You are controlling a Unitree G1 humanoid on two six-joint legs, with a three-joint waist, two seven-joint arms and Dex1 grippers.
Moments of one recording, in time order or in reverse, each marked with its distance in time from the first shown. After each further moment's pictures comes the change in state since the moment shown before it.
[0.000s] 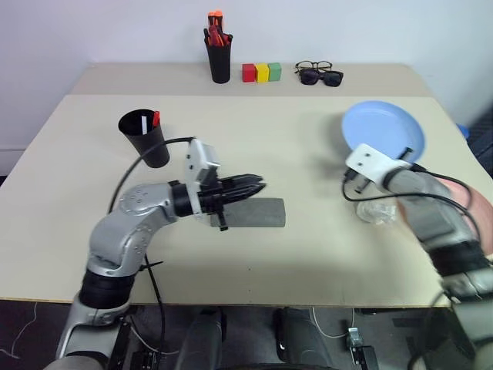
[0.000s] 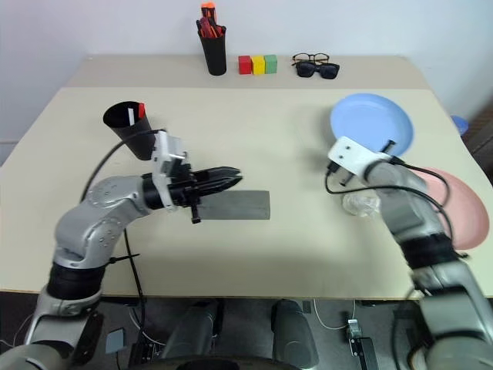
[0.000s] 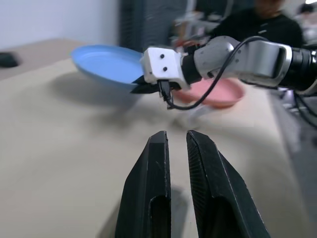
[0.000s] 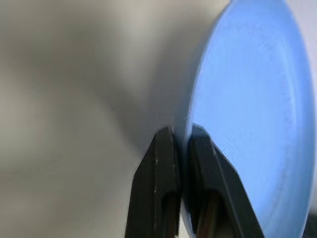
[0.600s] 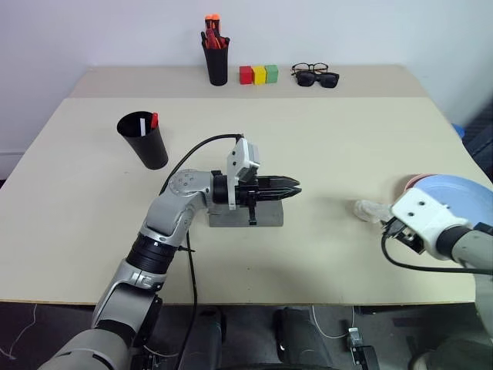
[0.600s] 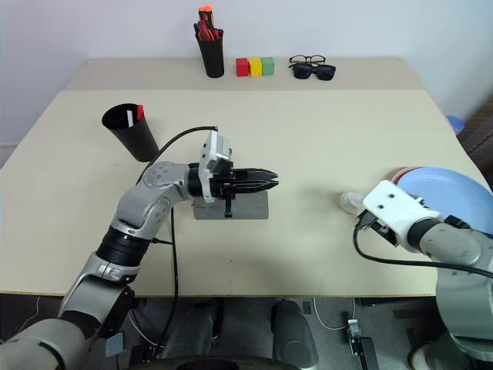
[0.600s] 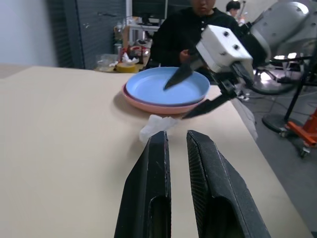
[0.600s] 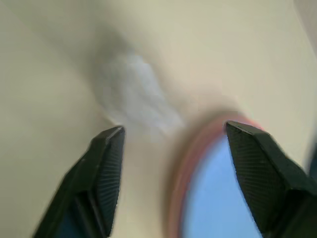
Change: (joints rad) left arm -0.155 -0.107 -0.149 0.367 0.126 -0.270 -0.156; right arm 0.572 -0.025 -0.349 -0.736 0.114 0.395 0.235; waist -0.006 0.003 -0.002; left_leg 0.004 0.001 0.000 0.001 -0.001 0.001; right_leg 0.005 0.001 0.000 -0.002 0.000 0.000
